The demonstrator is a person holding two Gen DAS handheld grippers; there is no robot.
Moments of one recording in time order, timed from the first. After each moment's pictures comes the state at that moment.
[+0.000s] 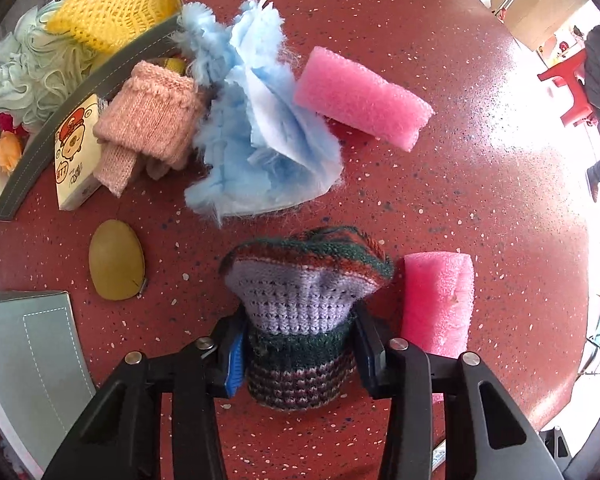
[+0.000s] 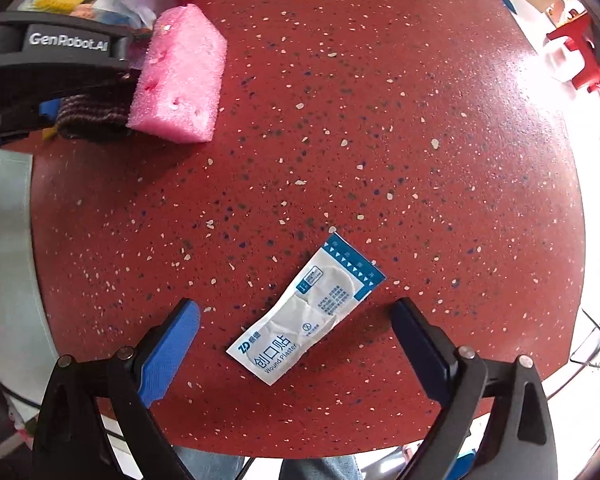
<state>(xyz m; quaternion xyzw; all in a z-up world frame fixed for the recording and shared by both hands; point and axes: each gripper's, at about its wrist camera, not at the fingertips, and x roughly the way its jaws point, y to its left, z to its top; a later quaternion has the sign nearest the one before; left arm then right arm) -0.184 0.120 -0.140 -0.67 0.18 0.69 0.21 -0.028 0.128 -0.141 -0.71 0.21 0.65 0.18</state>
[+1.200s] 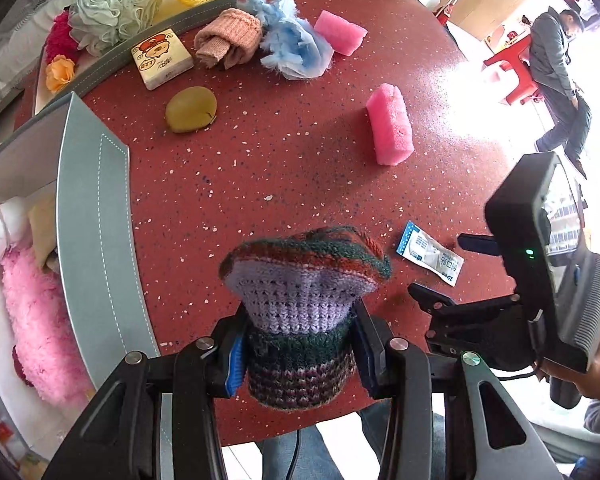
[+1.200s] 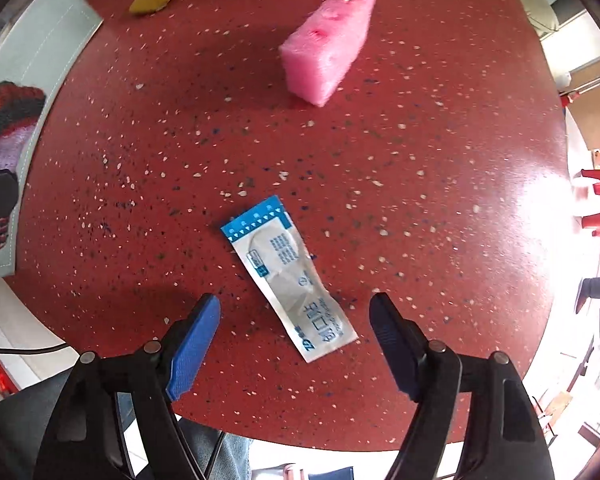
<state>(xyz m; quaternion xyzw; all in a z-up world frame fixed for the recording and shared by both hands) -0.112 -0.018 -0.066 -0.67 0.15 0.67 0.30 -0.016 0.086 -0.145 -0.74 0.02 0.67 0.04</state>
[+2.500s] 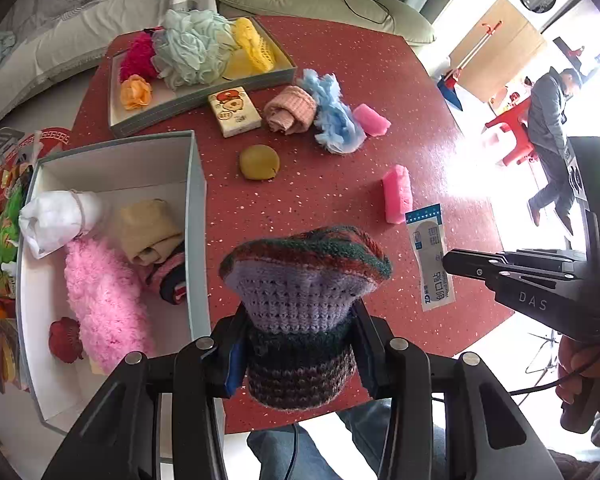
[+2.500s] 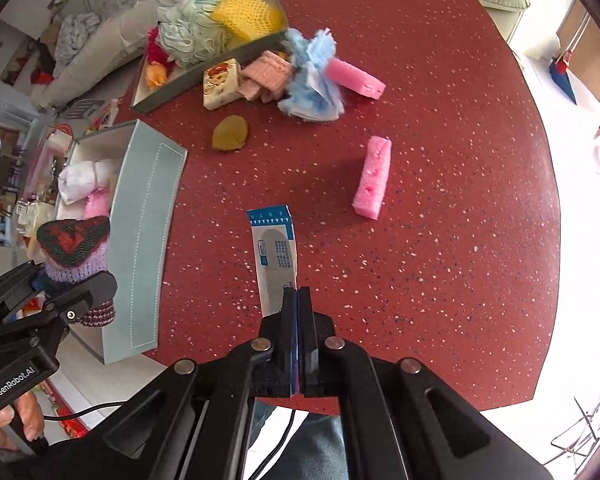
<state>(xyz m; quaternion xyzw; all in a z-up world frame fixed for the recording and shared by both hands) -0.109 -0.096 0.014 -0.62 0.08 0.73 0.28 -0.057 0.077 0.011 -0.65 0.16 0.74 0.04</state>
